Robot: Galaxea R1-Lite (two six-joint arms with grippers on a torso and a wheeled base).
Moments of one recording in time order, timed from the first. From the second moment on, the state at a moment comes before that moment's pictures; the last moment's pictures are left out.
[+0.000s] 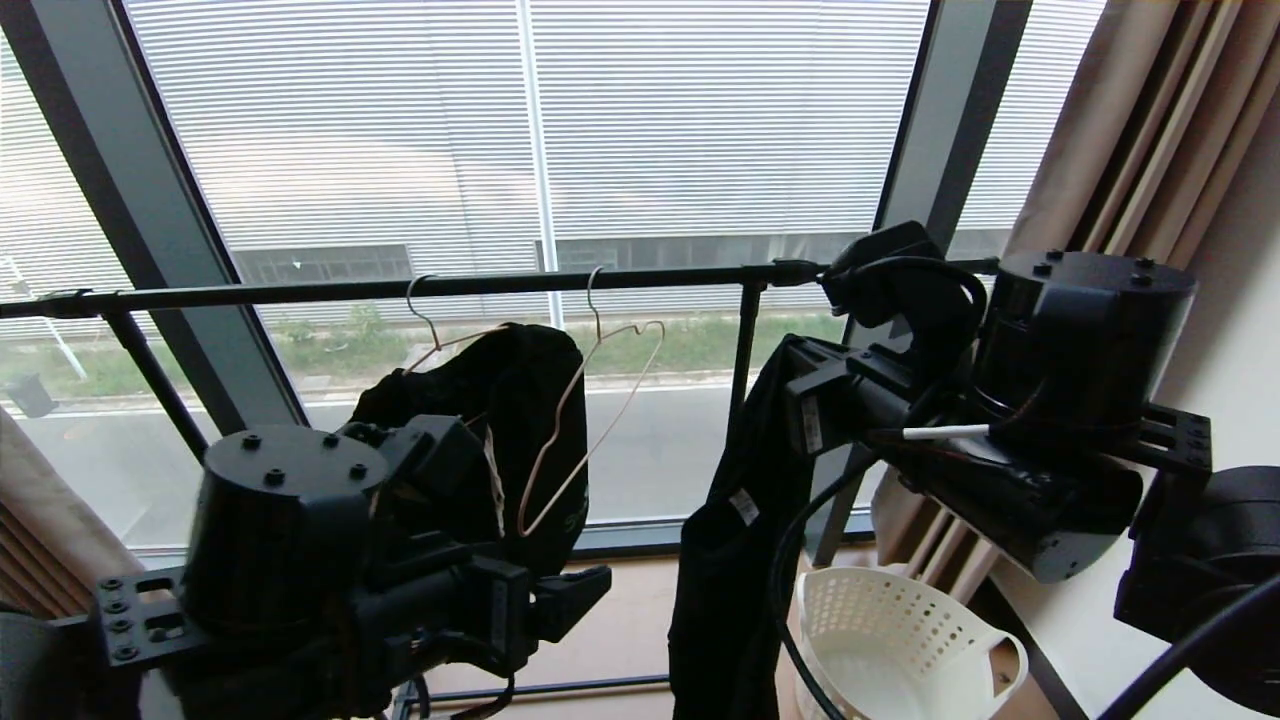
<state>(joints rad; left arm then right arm) -0.74 1.53 -0.58 -0.41 0.07 -0.36 0.76 1.70 -0.89 -0.67 -0.50 -0.12</state>
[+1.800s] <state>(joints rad) -0.78 2.06 -0.73 -0.74 0.21 -0.44 0.85 1.79 -0.94 -0.68 -0.58 -0.05</state>
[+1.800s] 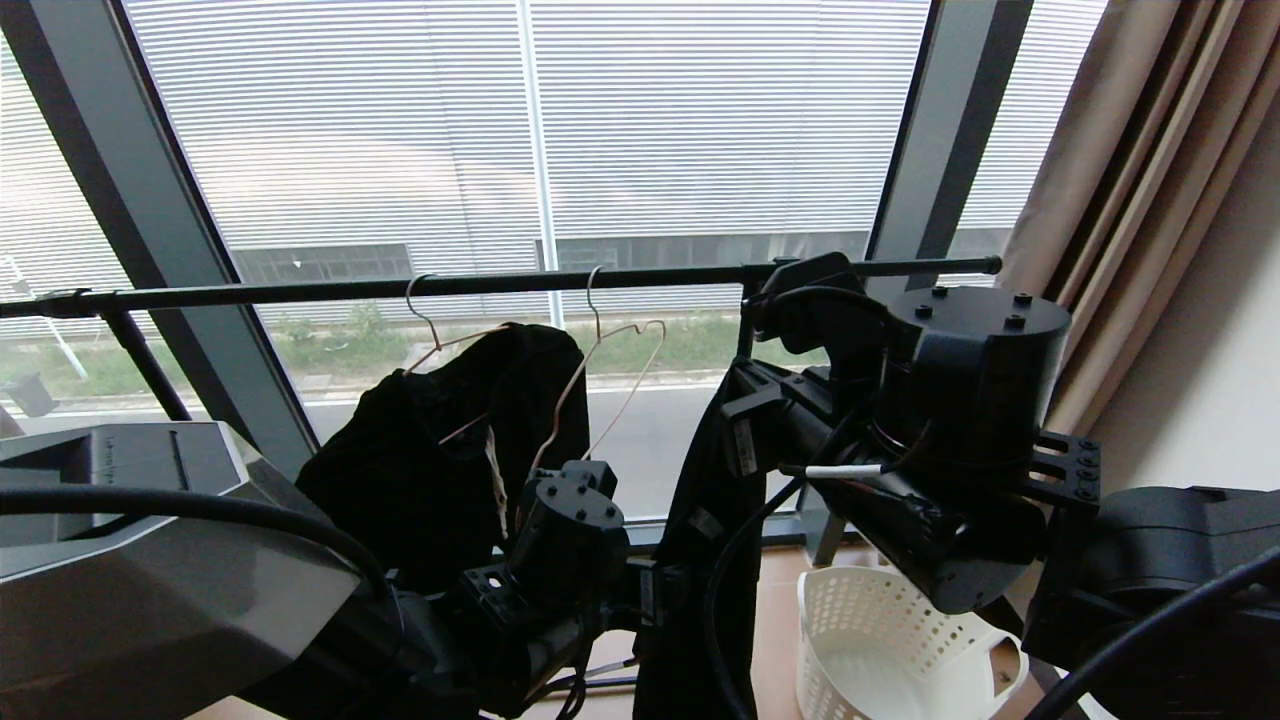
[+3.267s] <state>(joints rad) -0.73 1.89 -0.66 -0.73 0.22 -0.39 0.66 1.74 -0.76 -0.66 -0.58 -0.20</state>
